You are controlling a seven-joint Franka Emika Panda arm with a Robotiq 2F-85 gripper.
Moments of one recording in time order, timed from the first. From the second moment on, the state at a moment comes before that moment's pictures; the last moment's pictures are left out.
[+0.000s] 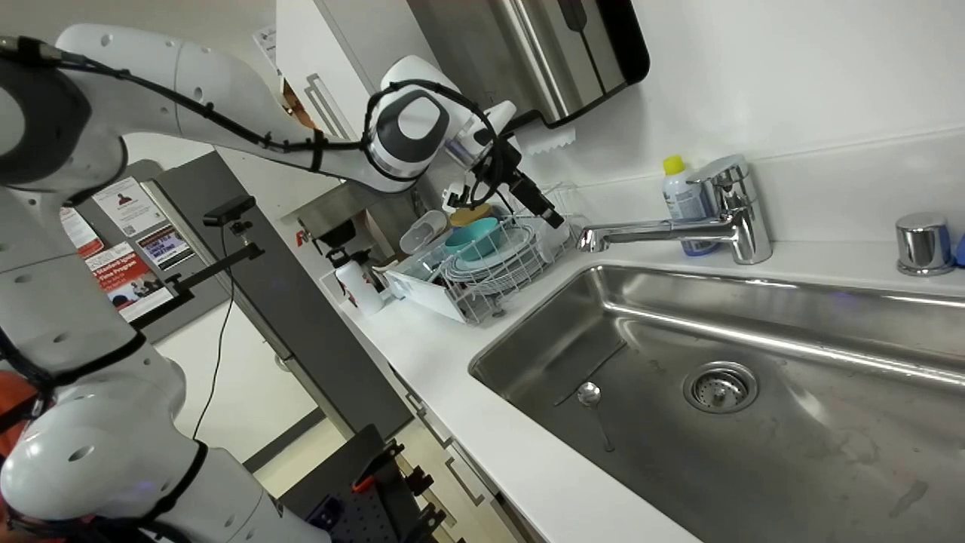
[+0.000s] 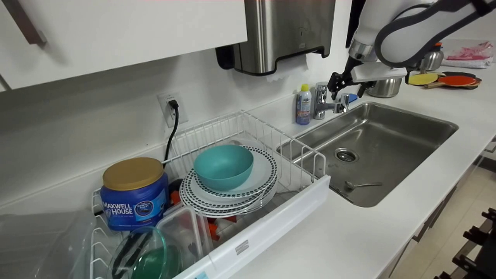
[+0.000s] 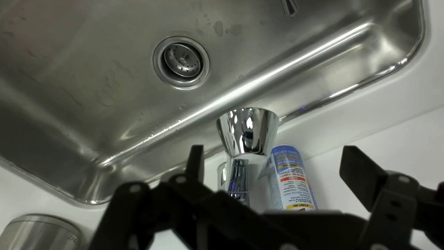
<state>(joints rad) -0.08 0.18 0.00 -2.07 -0.30 2.57 0.72</state>
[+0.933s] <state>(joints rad) -0.03 0.37 -0.09 -1.89 -0.18 2.57 0.59</state>
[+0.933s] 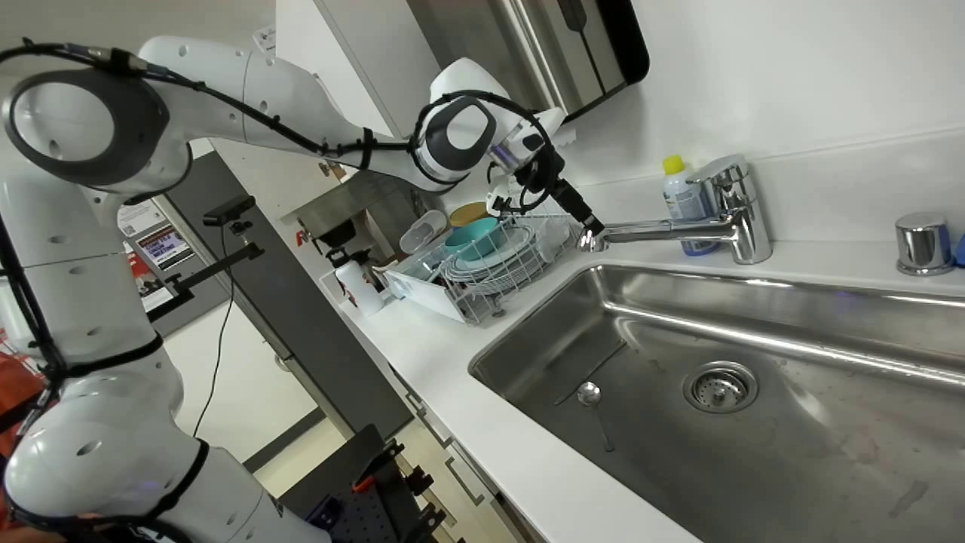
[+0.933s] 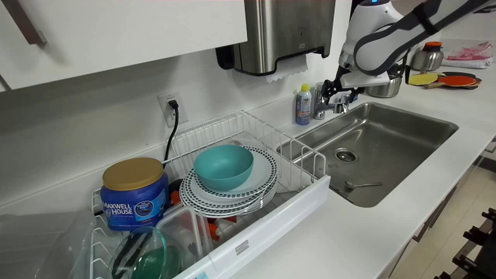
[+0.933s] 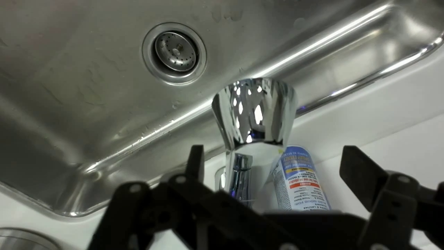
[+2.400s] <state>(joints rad) -0.03 0.39 -0.18 -1.88 -0.16 2.53 0.45</state>
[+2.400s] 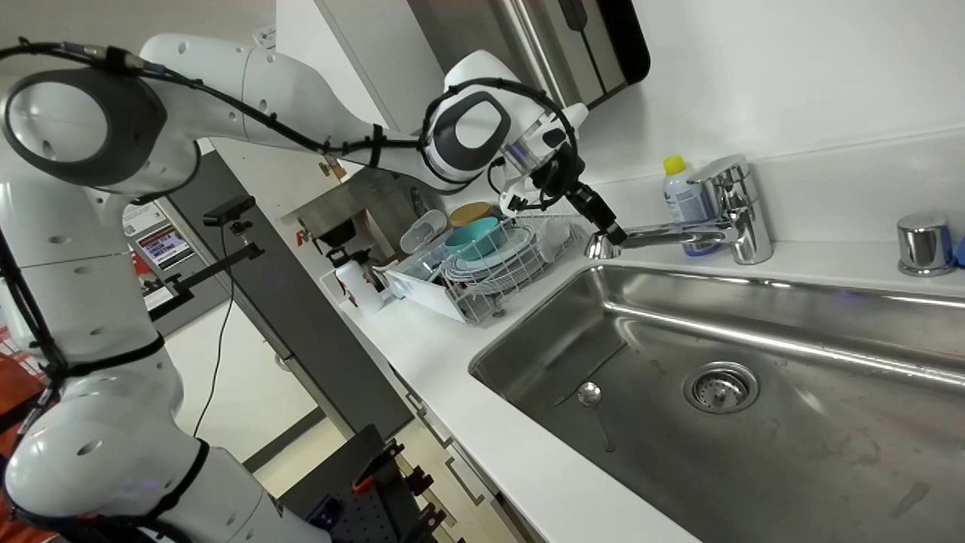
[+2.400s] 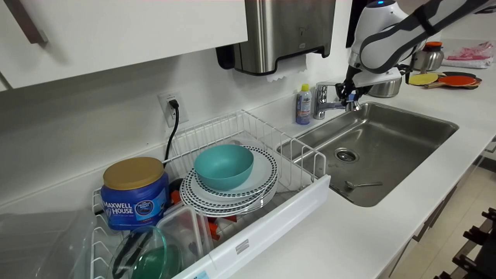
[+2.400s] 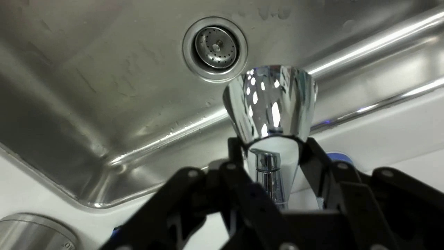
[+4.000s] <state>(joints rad) -0.13 0.43 -0.17 -1.79 -0.04 2.42 0.06</state>
